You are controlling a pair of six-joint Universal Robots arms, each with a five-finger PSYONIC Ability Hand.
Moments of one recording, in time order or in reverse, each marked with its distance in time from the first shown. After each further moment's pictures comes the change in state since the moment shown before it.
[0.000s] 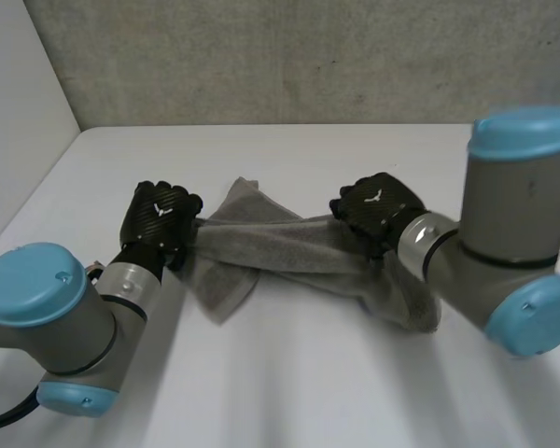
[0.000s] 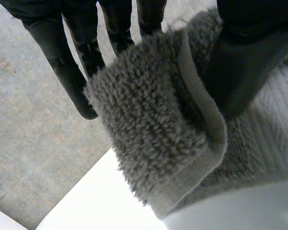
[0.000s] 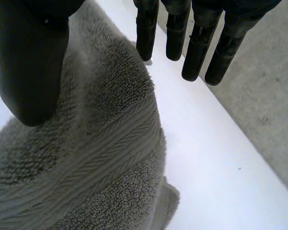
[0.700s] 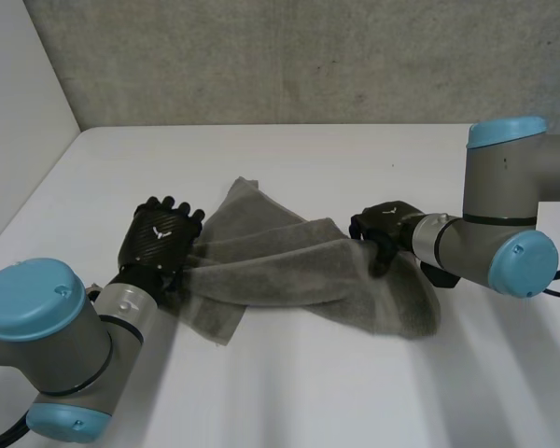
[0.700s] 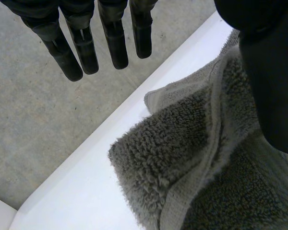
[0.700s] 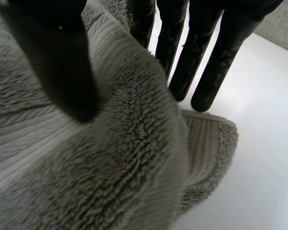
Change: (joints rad) left arm 0.005 0.011 -0.066 -0.035 -0.002 -0.005; right arm -0.153 0.356 -0.339 0.201 -0.167 0.170; left_hand -0.674 -0.656 -0.681 -0.674 -0.710; right_hand 0.404 0.474 0.463 0.479 0.477
